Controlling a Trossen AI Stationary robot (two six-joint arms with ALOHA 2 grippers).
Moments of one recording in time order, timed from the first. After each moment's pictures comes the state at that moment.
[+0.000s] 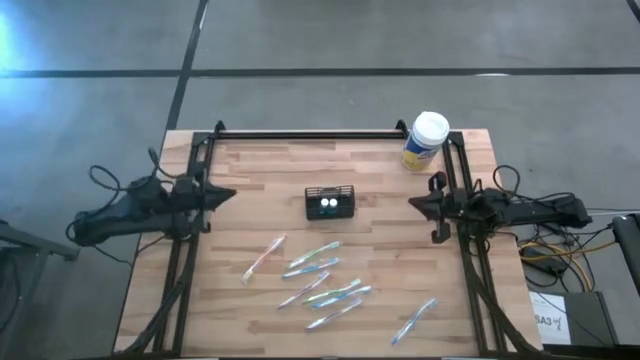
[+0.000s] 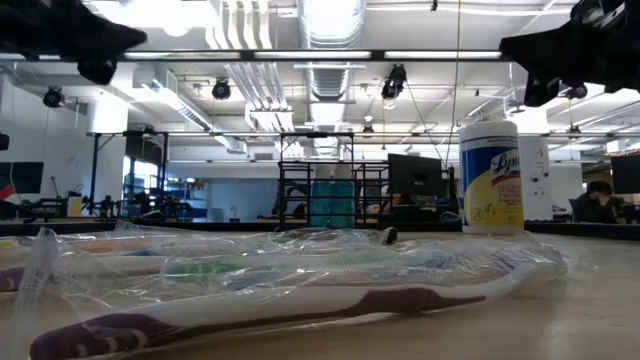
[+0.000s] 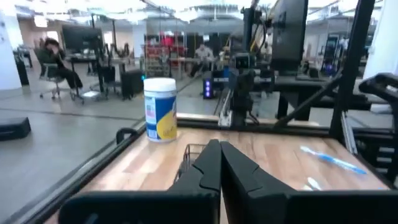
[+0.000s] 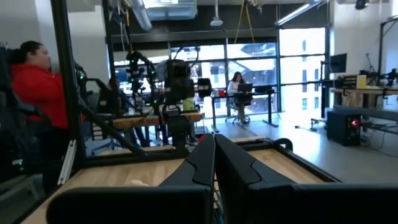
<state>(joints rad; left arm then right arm) 0.13 0.02 0.31 -0.23 -0.04 -0.02 0.06 0.12 0.01 0.35 0.16 0.06</state>
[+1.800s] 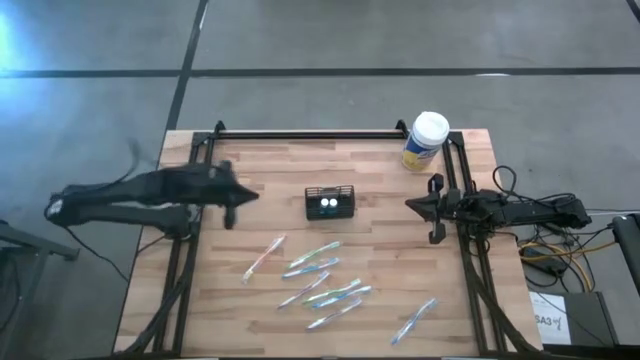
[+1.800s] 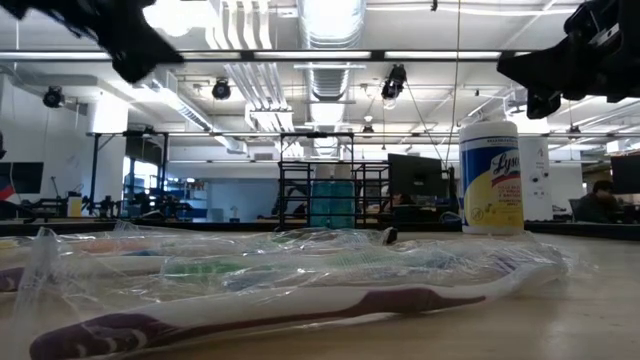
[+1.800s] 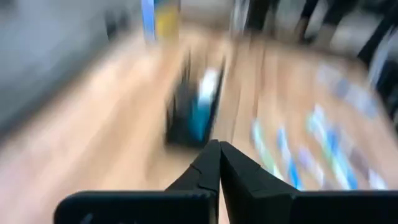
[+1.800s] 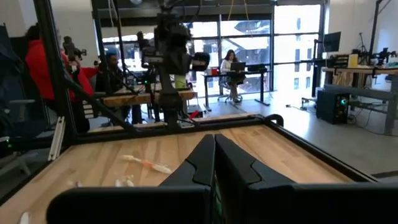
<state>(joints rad) 0.11 0.73 0.67 -0.51 -0.06 -0.20 0.06 0.12 0.01 0.24 0.19 0.07</state>
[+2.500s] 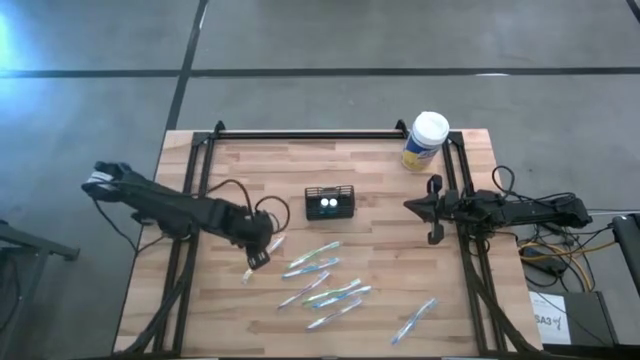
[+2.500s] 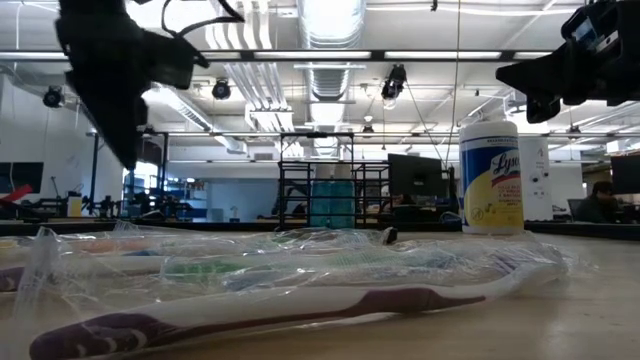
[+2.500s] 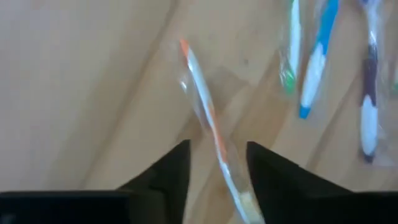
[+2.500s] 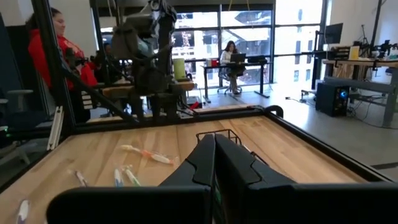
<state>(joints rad) -0.26 1.29 0.88 -0.83 -0.07 -0.78 0.06 0.13 0.01 0.21 0.19 0.07</state>
